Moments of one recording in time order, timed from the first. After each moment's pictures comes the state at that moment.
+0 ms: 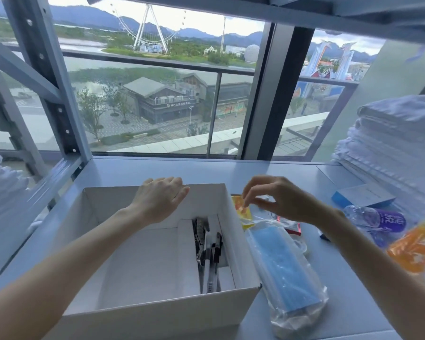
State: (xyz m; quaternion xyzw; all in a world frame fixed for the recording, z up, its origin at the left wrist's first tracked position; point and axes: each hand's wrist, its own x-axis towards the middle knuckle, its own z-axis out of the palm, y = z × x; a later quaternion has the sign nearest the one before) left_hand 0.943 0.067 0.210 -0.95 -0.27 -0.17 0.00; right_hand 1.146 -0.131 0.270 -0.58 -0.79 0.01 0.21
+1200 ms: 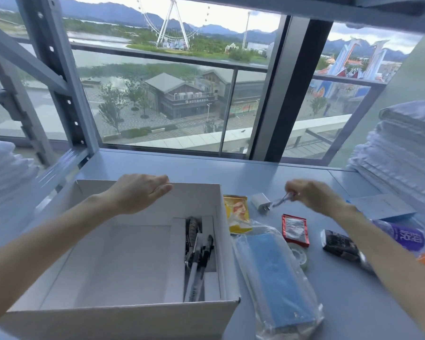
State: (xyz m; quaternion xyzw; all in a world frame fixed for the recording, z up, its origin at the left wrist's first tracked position) left_hand 0.933 0.095 0.211 -0.96 -0.26 -0.10 0.01; right_hand 1.317 -0.126 0.205 -0.76 -0.64 -0.10 0.03
